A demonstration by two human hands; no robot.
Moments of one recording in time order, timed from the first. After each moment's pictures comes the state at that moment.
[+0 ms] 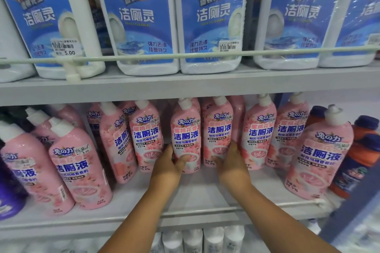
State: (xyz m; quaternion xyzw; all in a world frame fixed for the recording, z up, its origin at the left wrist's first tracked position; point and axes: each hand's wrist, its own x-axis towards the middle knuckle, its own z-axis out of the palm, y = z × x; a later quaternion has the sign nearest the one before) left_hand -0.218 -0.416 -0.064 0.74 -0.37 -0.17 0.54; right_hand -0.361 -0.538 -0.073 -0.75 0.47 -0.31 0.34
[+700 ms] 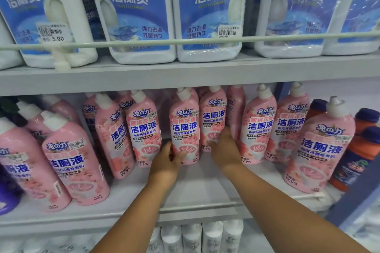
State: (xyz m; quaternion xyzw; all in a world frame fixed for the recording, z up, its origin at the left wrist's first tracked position) left_hand -0.208 -0.422 -0.086 0.76 -0.35 -0.17 0.52; right_hand -0.336 -0.553 -0.059 -0.75 0.48 -0.29 0.34
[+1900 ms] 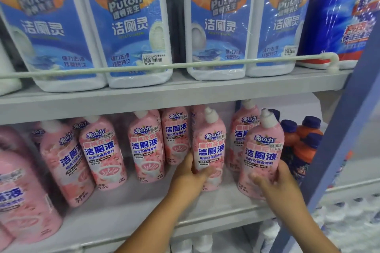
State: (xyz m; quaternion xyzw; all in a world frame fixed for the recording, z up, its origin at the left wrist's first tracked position) left_hand -0.340 -0.489 -0.048 0.68 -0.42 -0.28 0.53; right_hand -0.559 -0.548 -0.035 -0.64 0.51 -0.42 0.39
